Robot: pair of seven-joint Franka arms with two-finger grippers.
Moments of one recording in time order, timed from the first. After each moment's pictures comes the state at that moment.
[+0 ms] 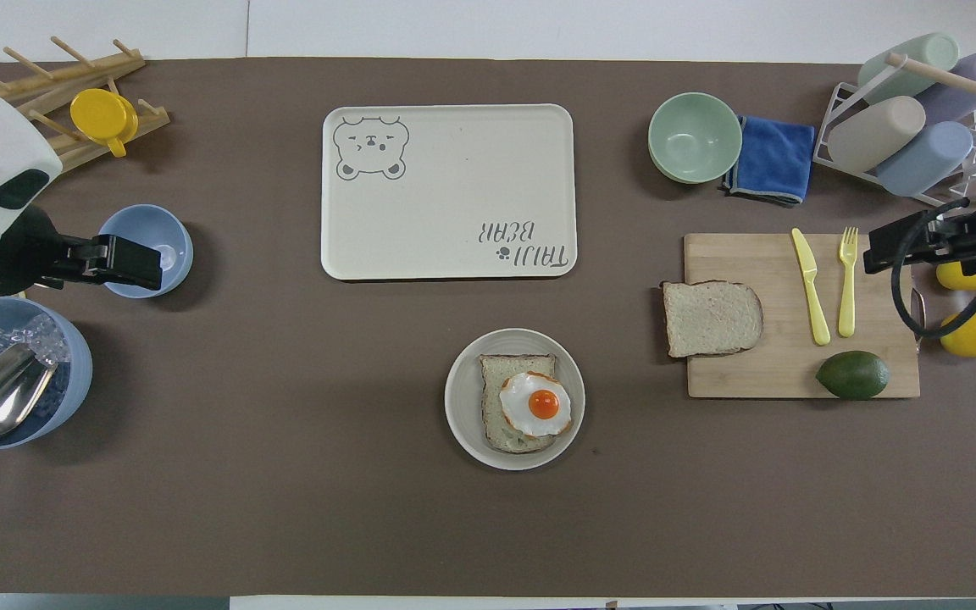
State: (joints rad) left arm -0.21 -0.04 0.01 -1.64 -0.02 1.58 -0.11; right arm 0.07 0.02 -0.08 -1.56 0.02 1.51 0.03
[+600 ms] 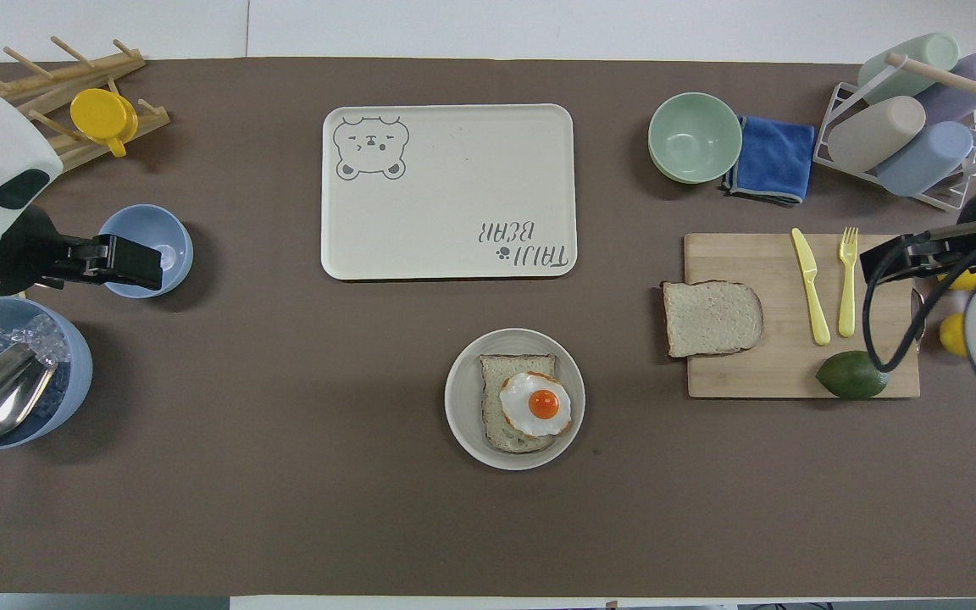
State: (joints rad) left arm -0.21 -0.04 0.01 -1.64 -0.02 1.58 -0.11; right arm 0.16 0.01 -0.07 -1.68 -0.18 1.59 -0.05
